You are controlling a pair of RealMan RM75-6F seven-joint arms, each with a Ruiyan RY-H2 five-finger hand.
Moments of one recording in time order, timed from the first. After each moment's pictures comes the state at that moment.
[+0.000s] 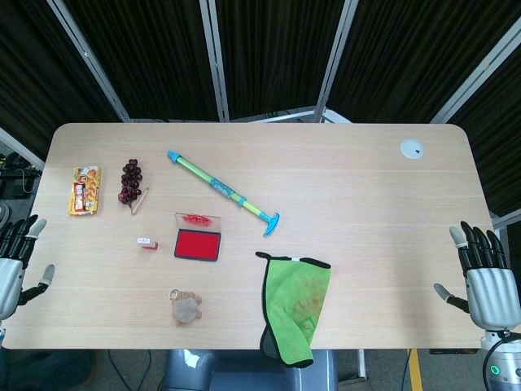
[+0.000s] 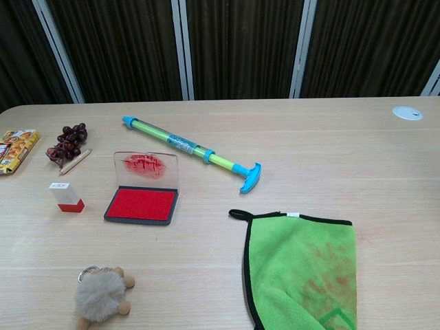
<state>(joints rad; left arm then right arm) -0.09 -1.15 -0.03 -1.52 1.58 1.56 -0.05 0.07 -1.19 0.09 -1.53 -1.58 1.61 -0.10</state>
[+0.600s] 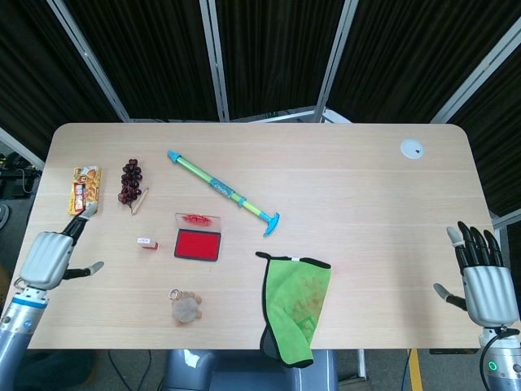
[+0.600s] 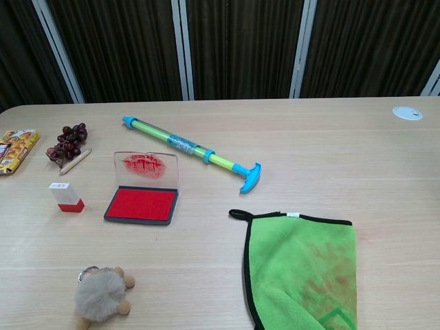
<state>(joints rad) -0.28 -1.24 -0.09 -1.48 1.56 1.31 -0.07 0.08 -1.20 0.09 -1.52 -1.55 1.56 -0.13</state>
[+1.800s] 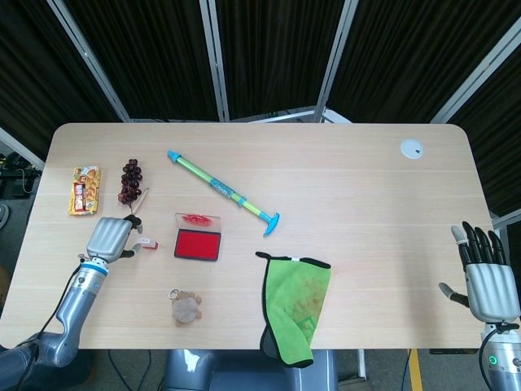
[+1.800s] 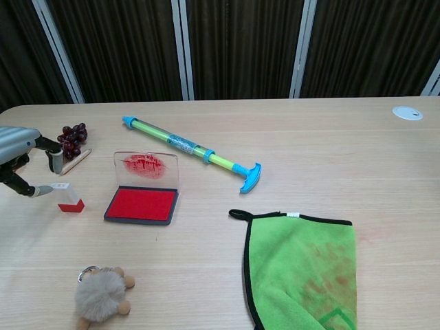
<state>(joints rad) -0.49 -1.56 -0.13 -1.21 1.27 1.01 0.24 0.09 -1.21 0.10 -1.49 -1.49 1.51 -0.15</state>
